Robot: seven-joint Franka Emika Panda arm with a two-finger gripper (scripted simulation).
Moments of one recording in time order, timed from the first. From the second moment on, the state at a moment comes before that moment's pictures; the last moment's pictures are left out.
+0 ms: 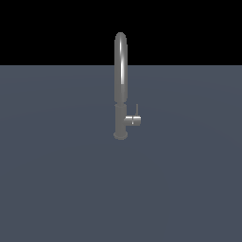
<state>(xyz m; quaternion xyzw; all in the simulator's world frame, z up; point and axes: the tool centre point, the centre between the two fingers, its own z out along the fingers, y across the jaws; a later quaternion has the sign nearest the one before) -0.247 0.013 0.477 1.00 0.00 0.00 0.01</state>
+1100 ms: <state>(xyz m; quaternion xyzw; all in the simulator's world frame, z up) -0.193 0.012 0.468 0.99 -0.06 -0.06 -0.05</state>
